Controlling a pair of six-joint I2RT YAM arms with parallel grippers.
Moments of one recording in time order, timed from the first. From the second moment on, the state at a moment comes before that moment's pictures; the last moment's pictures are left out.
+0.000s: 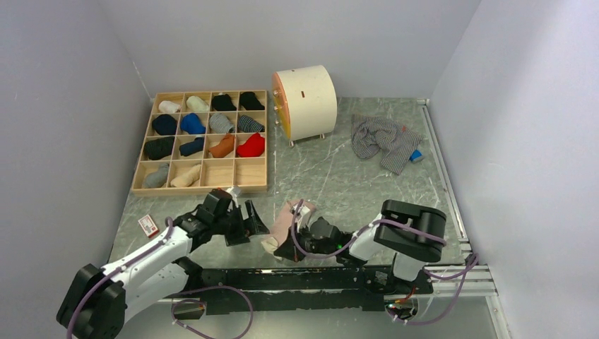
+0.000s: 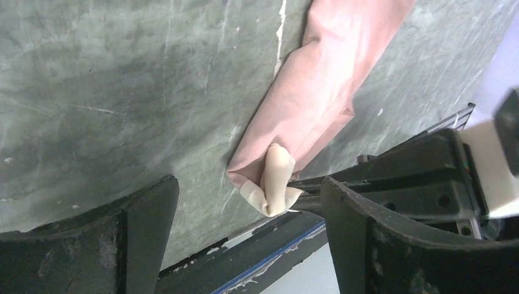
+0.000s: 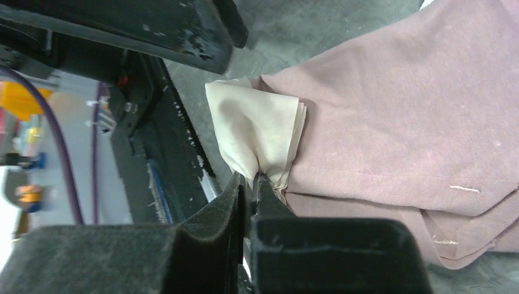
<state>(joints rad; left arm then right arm) -0.55 0.93 0.35 -0.32 0.32 -0.89 1.22 1.67 0.33 0.95 -0.10 0.71</state>
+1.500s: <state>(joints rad) -0.63 1.26 0.39 -0.14 0.42 -0.96 1.03 1.55 0.29 0.89 -0.33 0.85</state>
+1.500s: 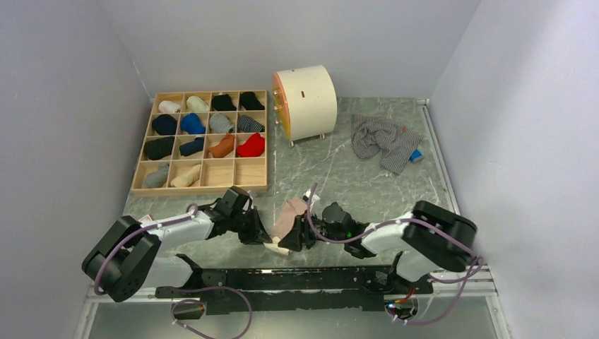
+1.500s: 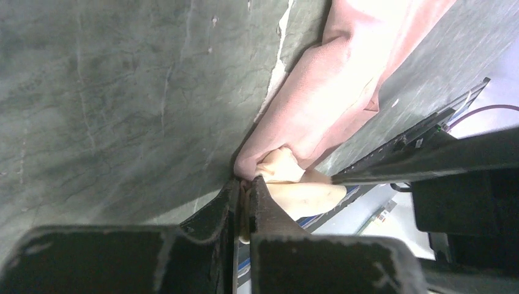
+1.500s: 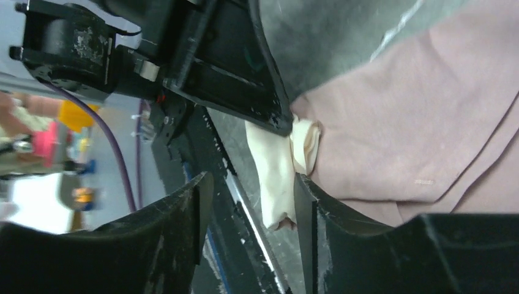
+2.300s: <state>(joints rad) -0.63 1.31 0.44 -0.18 0.43 -0.93 1.41 1.55 0.51 0.42 0.30 0.11</state>
